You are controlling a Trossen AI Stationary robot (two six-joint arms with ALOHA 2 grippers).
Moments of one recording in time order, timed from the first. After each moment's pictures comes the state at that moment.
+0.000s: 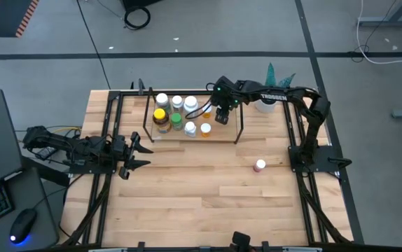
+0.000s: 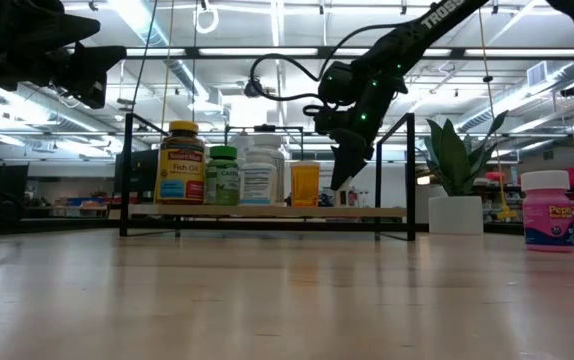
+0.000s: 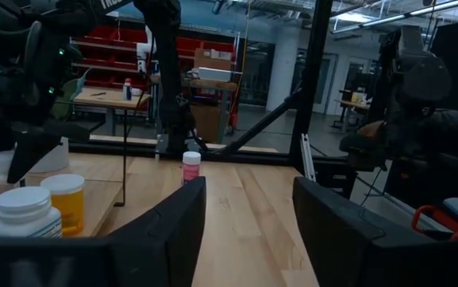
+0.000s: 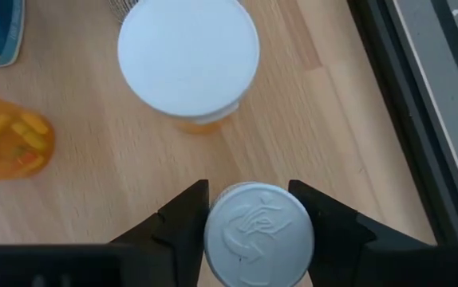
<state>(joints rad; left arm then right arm) -0.22 0.21 0.01 0.32 -0.11 -0.12 -0.54 1.83 1.36 -0.60 -0.05 -0.20</state>
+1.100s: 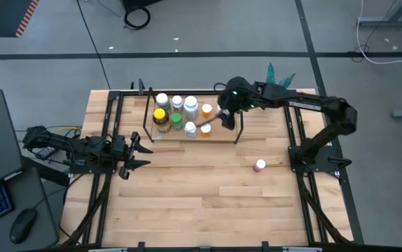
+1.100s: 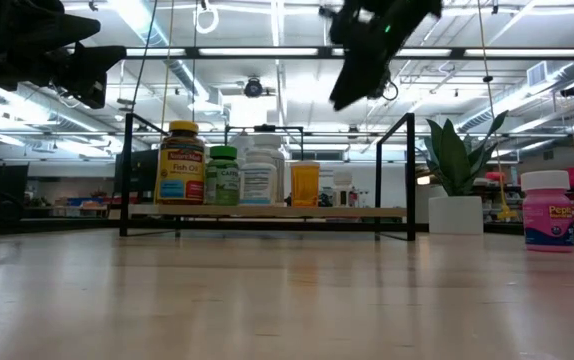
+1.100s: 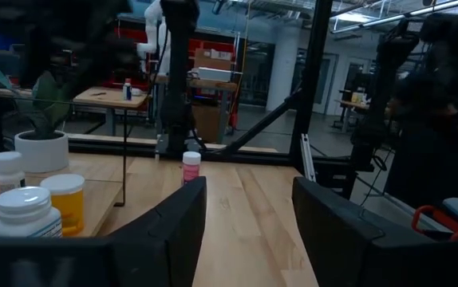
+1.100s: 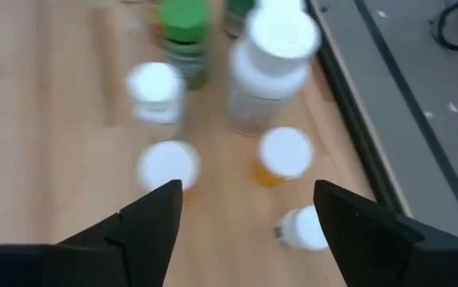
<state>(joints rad) -0.22 0.21 0.01 0.32 -0.11 -0.12 -0.37 1.53 1.36 -0.65 -0.01 -0.15</state>
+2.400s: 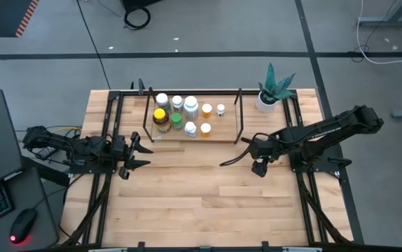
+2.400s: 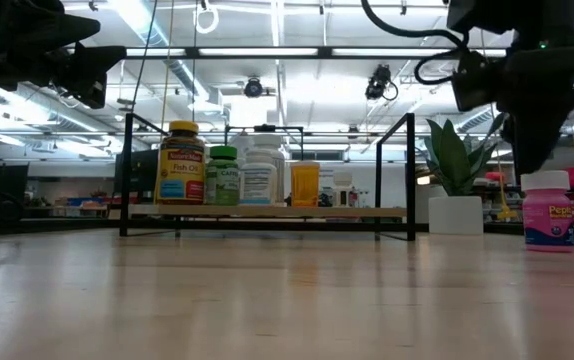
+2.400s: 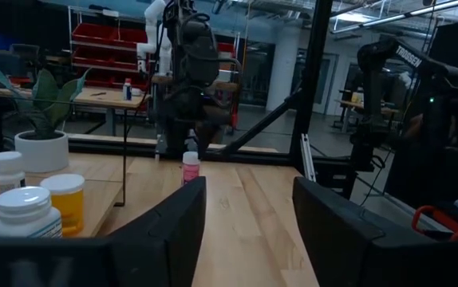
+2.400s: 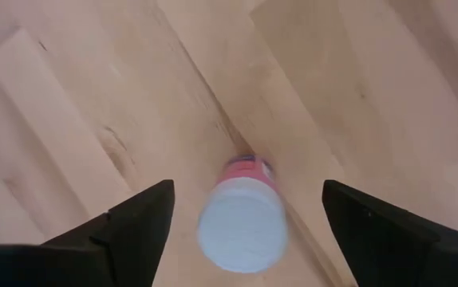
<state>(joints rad) -0.22 0.21 0.01 0.32 -0.11 -0.12 0.16 1.19 0.76 -0.89 0.04 0.75</state>
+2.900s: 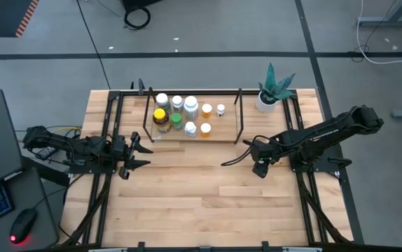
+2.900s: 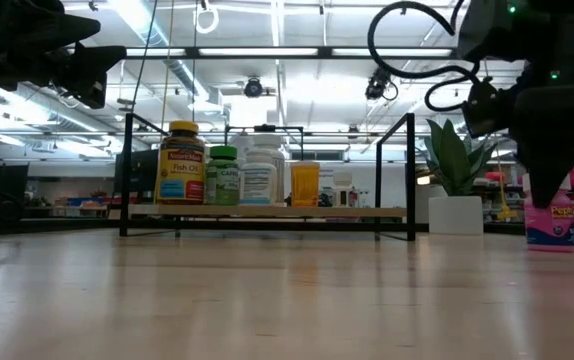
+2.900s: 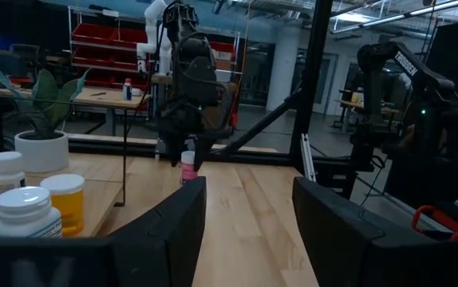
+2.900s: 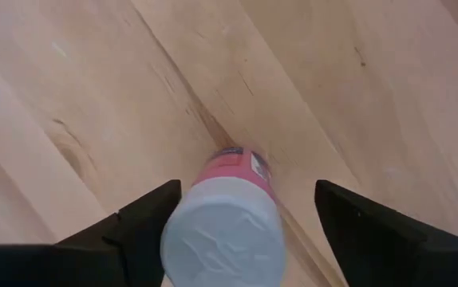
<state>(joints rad) -0.22 0.21 0.01 0.32 -0.11 -0.12 0.16 1.19 0.63 -0.79 0.03 0.80</state>
